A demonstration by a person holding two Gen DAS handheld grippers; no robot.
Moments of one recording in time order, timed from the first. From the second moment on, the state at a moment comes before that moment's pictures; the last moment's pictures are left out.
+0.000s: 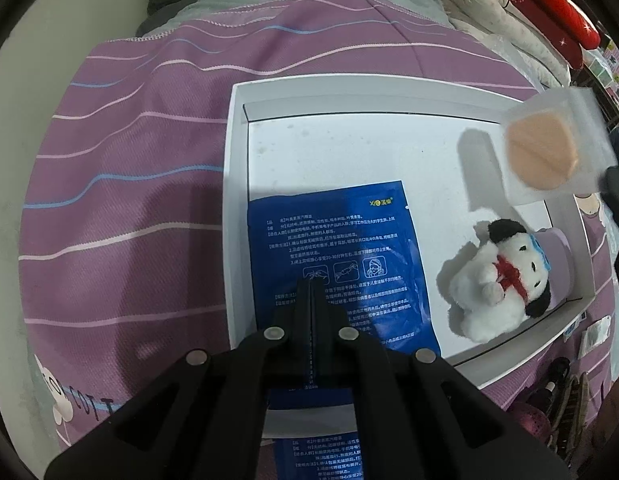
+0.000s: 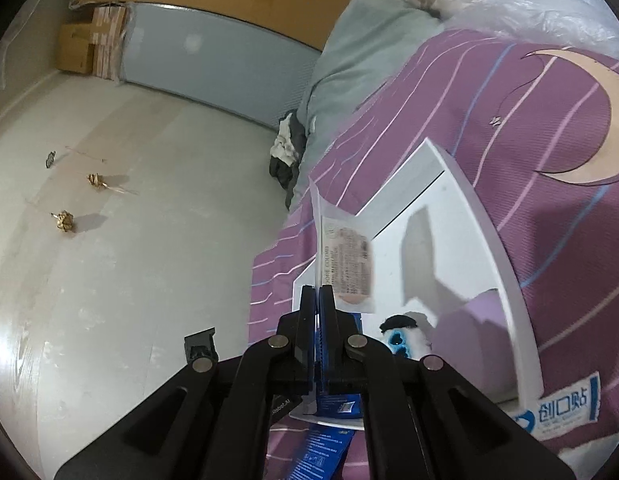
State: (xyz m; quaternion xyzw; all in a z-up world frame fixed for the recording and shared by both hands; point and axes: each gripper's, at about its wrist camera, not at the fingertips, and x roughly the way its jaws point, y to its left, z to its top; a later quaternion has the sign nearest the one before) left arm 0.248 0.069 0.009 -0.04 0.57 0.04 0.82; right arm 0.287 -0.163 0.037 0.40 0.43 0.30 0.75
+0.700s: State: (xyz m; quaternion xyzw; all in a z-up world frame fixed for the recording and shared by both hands) left arm 0.247 0.050 0.036 -0.04 0.56 -0.02 0.83; right arm 0.282 -0.157 0.043 0.19 0.46 0.11 0.86
